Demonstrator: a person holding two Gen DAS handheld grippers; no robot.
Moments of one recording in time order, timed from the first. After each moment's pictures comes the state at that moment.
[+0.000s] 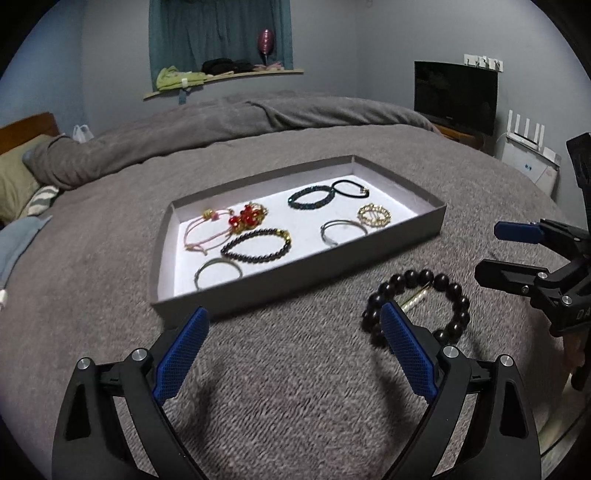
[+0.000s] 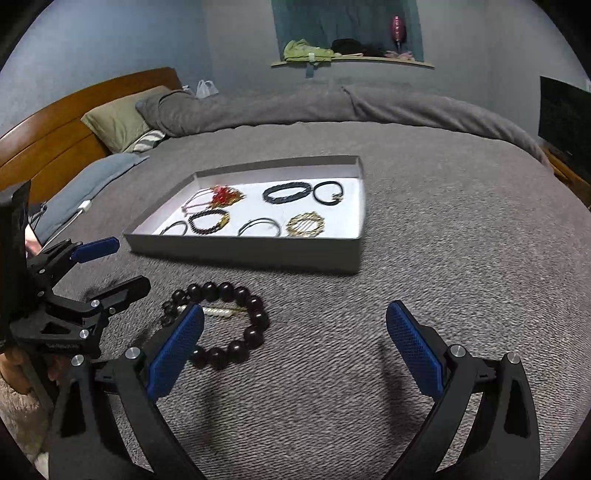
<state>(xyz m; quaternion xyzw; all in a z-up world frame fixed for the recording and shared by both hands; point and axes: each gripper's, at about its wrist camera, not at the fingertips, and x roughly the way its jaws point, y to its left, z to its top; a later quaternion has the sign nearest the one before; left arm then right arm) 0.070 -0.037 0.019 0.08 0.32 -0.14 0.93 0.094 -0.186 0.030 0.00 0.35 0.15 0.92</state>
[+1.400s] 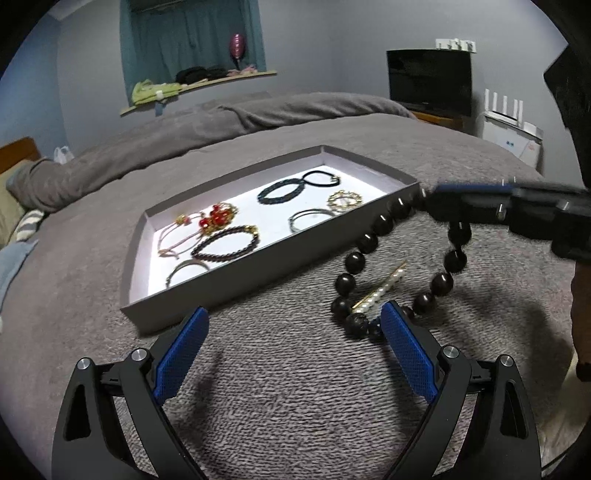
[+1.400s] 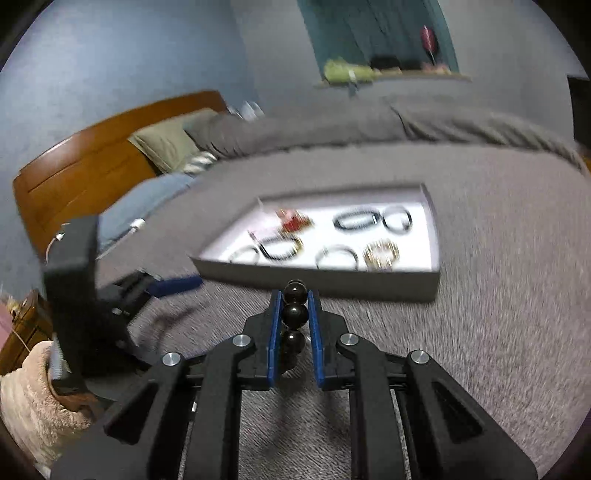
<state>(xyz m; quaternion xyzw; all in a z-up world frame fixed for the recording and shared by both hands) 0.062 -0.059 0.009 0.12 0.31 -0.19 0.93 0.074 -0.163 0.060 0.05 0.28 0.25 0.93</state>
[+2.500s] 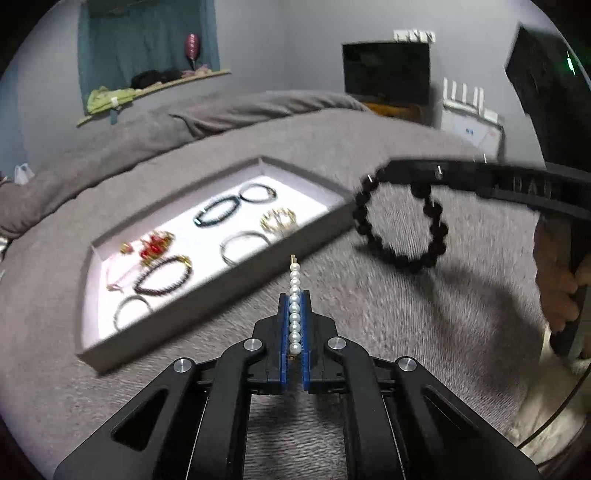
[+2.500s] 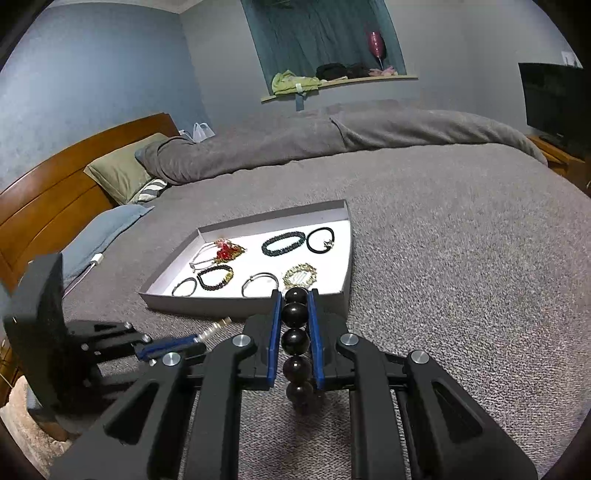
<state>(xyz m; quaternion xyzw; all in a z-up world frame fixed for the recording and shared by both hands) 0.069 -0.092 0.031 0.12 0.31 -0.26 0.90 0.095 -0.213 0.069 0.08 0.29 0.15 0.94</state>
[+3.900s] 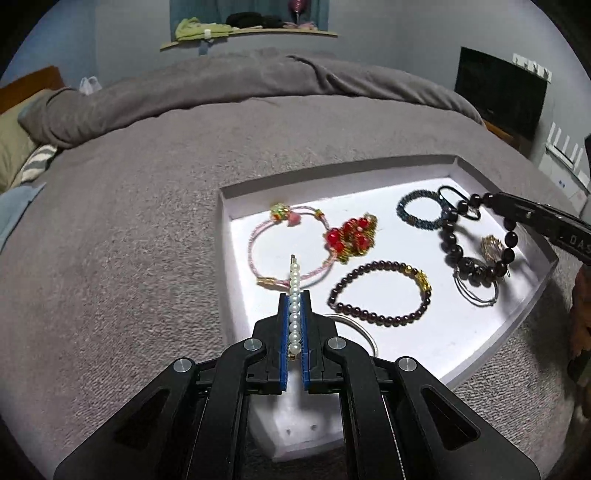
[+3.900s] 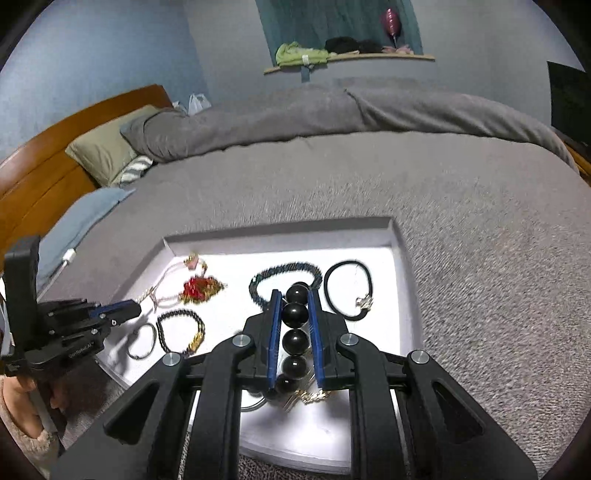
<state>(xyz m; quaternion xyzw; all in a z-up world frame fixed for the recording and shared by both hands) 0.202 0.023 0.006 0.05 0.41 -0.12 0.90 0.238 -0.153 0.035 0.04 0.35 0.16 0.92</state>
